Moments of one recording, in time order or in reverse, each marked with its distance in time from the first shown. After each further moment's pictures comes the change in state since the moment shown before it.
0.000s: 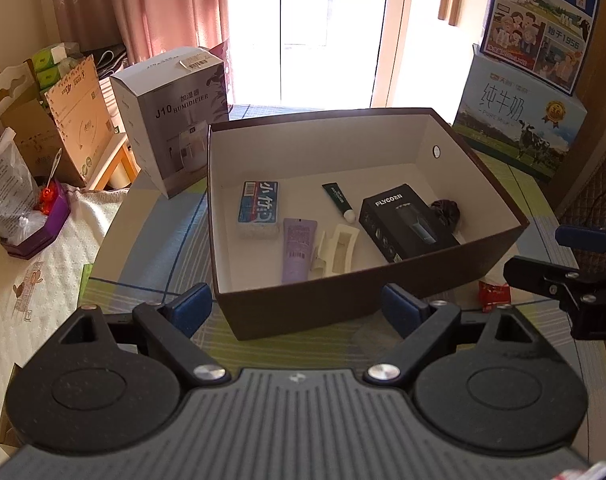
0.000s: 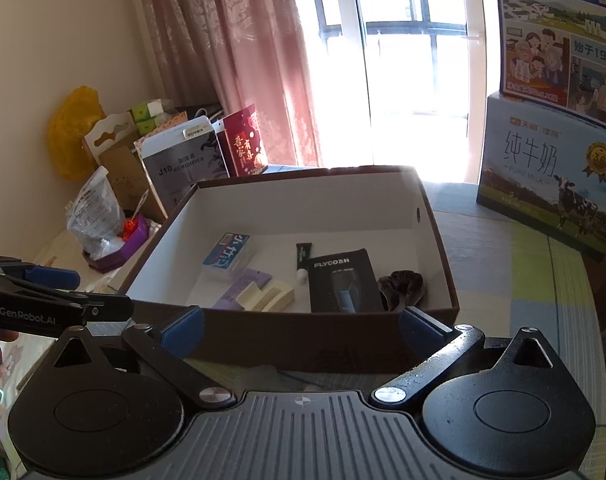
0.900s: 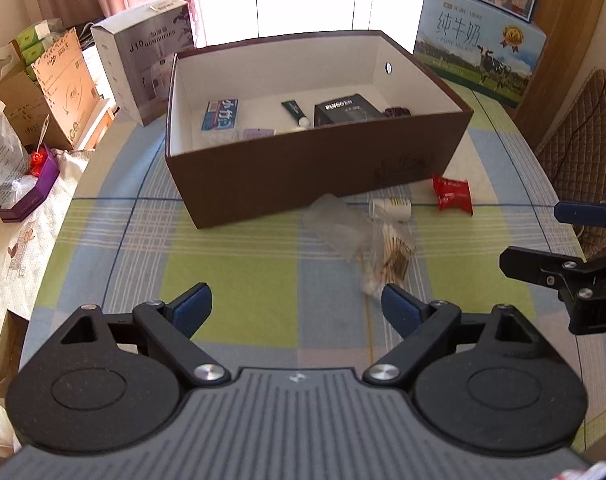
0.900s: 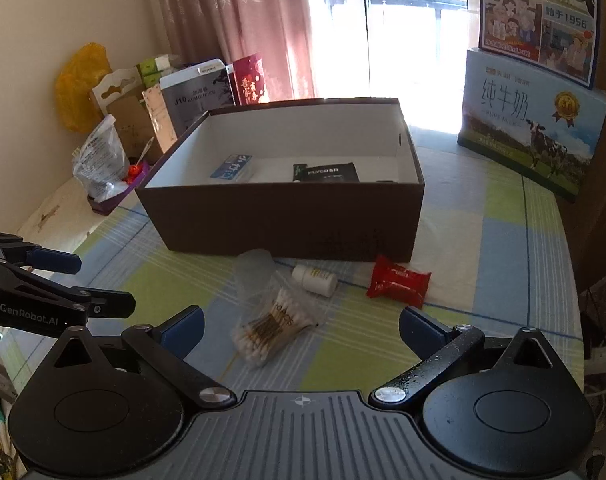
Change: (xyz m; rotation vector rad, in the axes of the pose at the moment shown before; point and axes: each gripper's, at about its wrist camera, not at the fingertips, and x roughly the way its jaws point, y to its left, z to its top) left arm -0.027 -0.047 -0.087 0.051 0.118 -0.021; right arm -0.057 0.000 -0.081 -0.037 0.114 -0.015
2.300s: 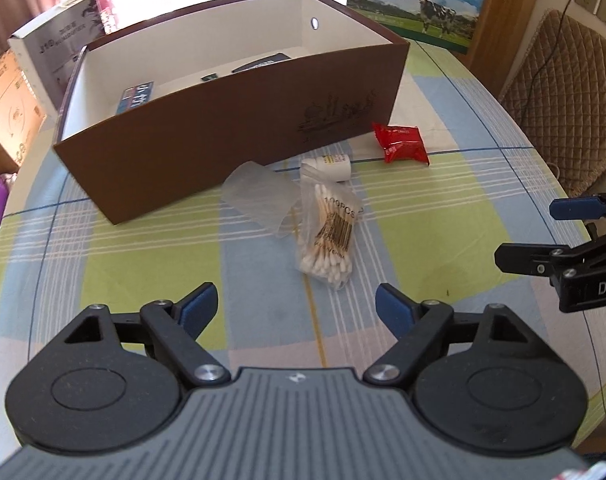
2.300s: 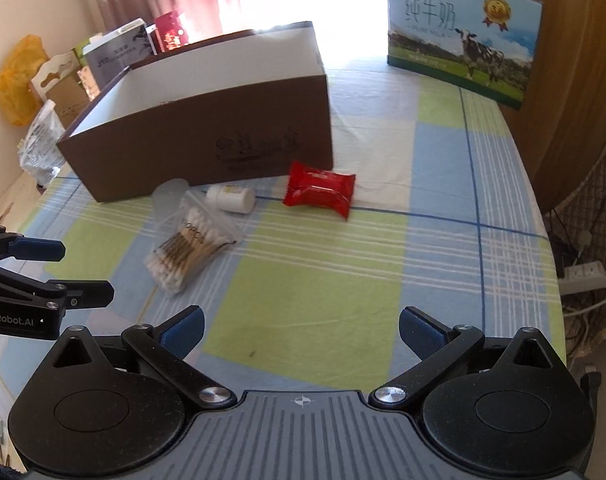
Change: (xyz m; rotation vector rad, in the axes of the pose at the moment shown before) left arm 0.053 -0.050 -0.017 0.159 0.024 -0.097; right arm 0.012 -0.052 -0.052 0.145 0.116 -0.127
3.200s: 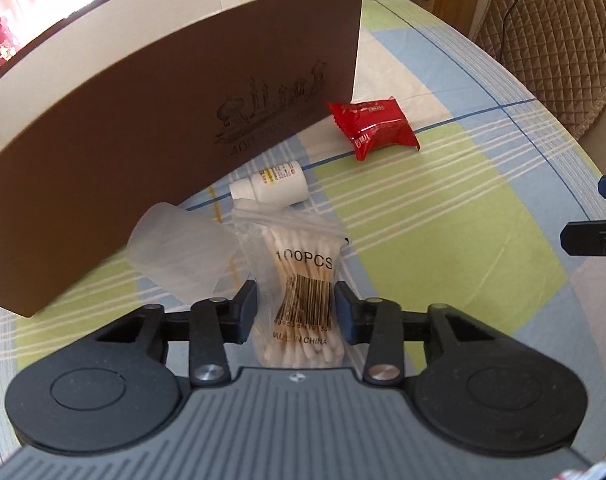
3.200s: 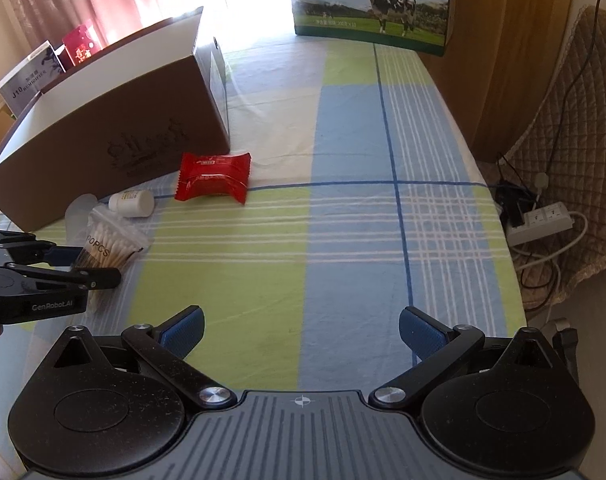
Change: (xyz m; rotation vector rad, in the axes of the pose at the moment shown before) left arm 0.096 -0.030 0.035 0.191 0.057 -0.063; right arm 0.016 -0.060 -0.002 0.166 0.048 -0.110
